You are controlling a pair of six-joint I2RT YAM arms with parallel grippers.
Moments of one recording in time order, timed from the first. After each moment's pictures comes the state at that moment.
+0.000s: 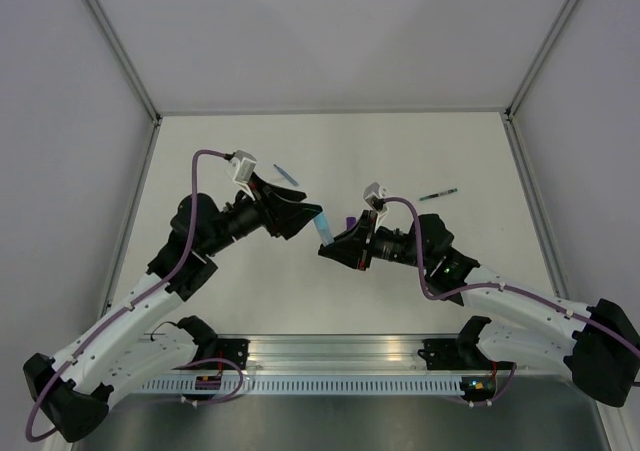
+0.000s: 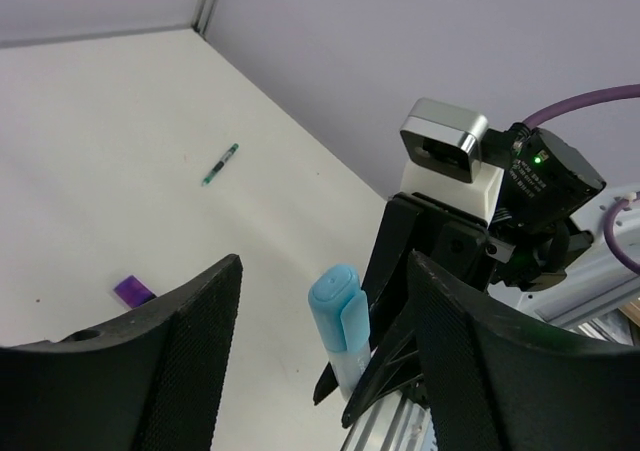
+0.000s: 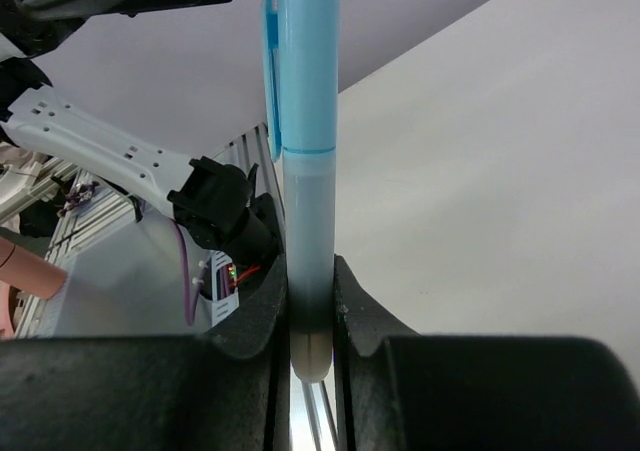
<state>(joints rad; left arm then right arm) -0.66 0.83 0.79 0.11 0.32 -0.51 0.84 1.03 0.56 0.50 -0.46 0.48</state>
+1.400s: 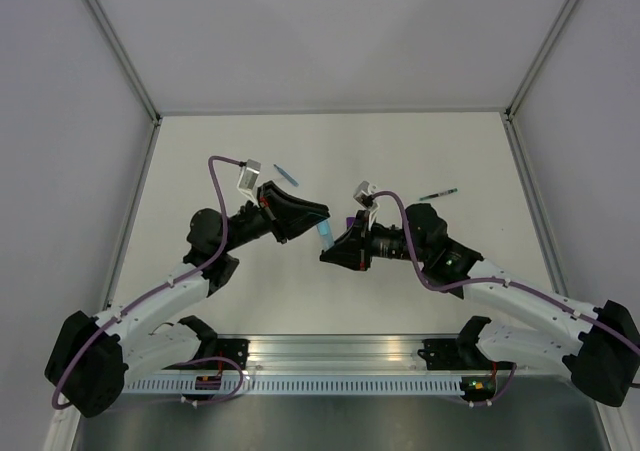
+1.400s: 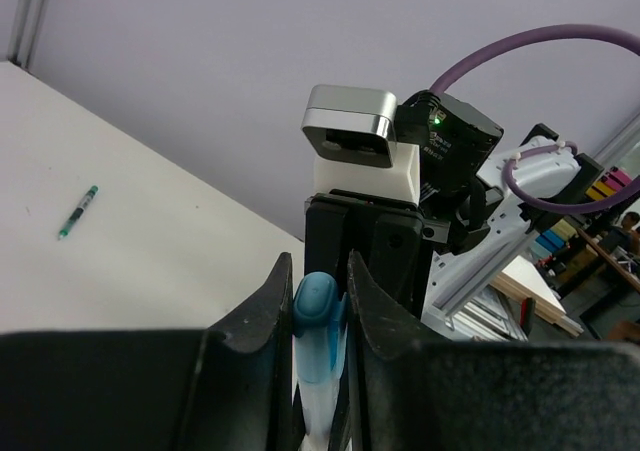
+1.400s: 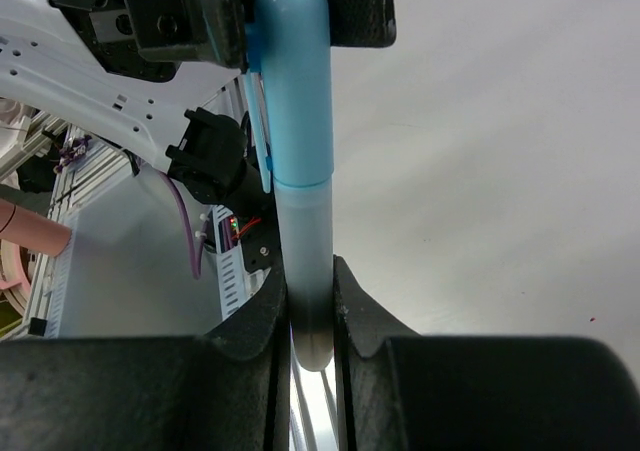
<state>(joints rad) -0.61 1.02 0.53 0.87 0.62 -0.80 0.83 1.04 0.67 0.24 -0.51 0.44</state>
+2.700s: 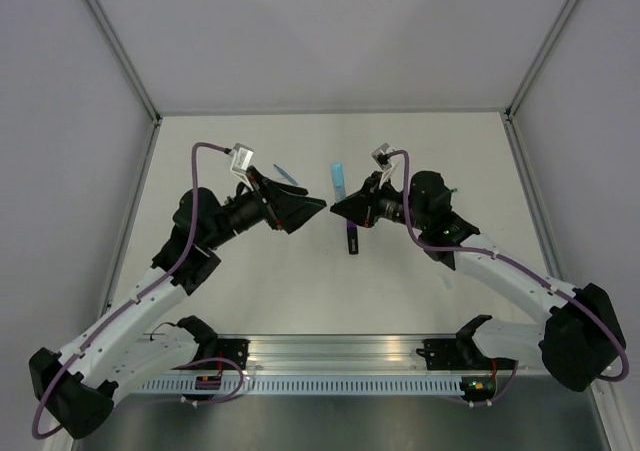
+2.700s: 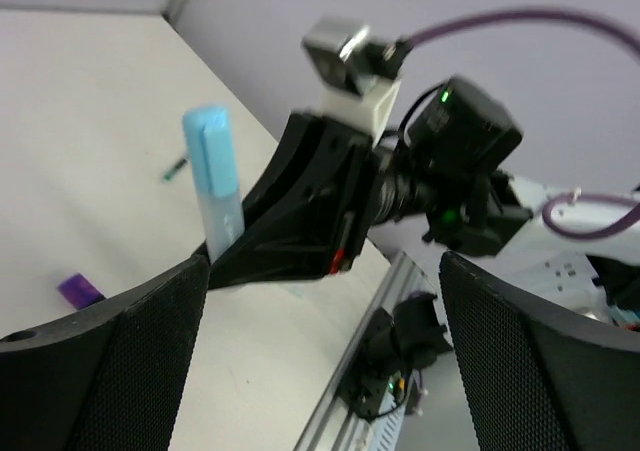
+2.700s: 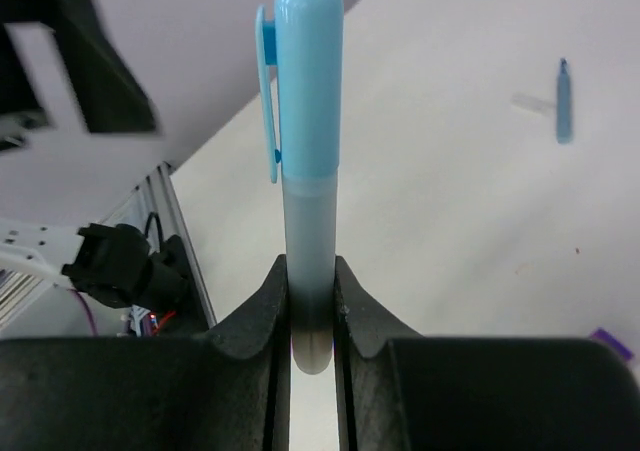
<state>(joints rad) -0.62 0.89 0.75 0.24 0.42 -0.70 0.60 1.18 0.79 0.30 -0.53 0.45</state>
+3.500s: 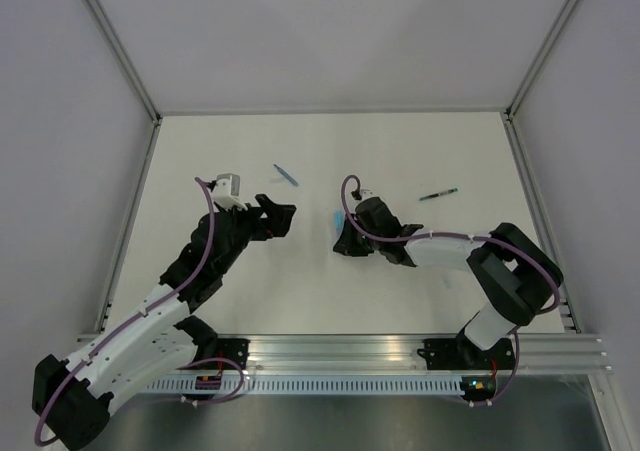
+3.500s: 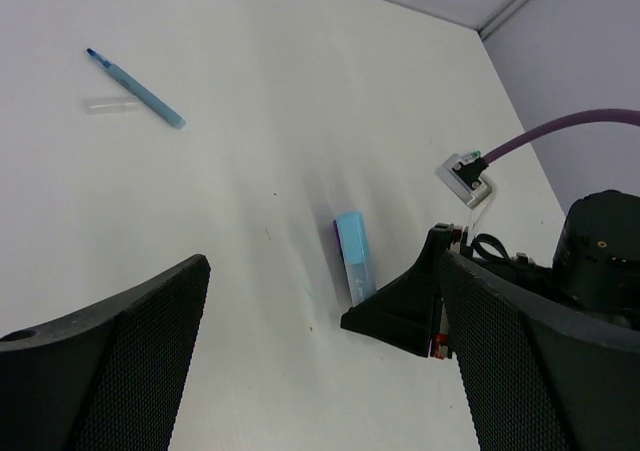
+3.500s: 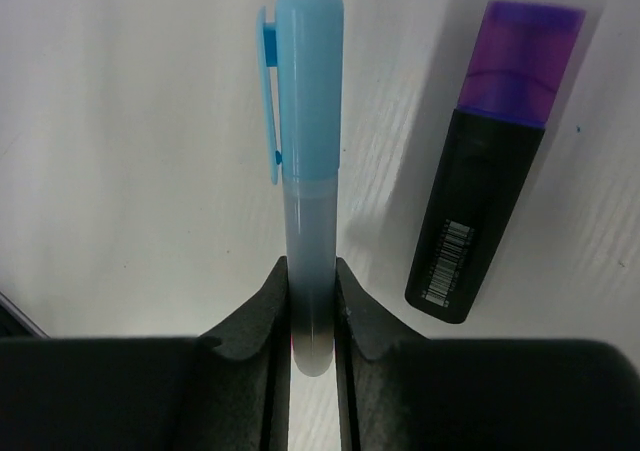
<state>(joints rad) -0.62 0.78 0.54 0.06 -0.18 -0.56 0.72 1.61 0.74 0.12 -0.10 0.67</state>
